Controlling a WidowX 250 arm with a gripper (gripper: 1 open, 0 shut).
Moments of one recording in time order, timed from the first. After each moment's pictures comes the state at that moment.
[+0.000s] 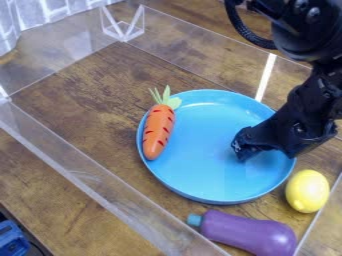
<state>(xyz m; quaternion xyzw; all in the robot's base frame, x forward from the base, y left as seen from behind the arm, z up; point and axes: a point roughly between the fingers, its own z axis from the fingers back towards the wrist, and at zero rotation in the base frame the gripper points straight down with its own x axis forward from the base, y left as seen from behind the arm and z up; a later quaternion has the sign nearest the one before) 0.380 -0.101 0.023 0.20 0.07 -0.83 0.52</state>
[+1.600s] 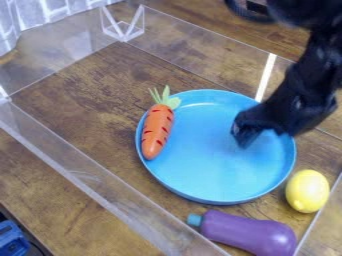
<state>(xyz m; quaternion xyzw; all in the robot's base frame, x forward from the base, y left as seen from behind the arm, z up) 0.373 -0.084 0.064 0.17 0.10 -0.82 0.54</state>
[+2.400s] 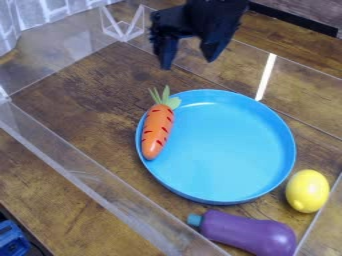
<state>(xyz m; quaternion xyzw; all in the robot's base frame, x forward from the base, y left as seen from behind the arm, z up) 0.348 0.010 0.130 0.18 0.09 -0.83 0.52</state>
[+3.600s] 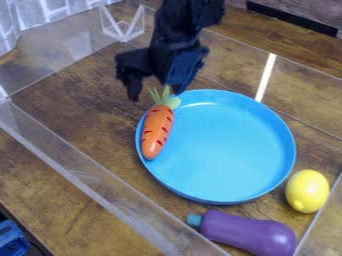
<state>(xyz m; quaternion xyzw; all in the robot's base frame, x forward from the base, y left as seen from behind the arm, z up) 0.331 0.034 0.074 0.17 0.11 -0.85 0.49</state>
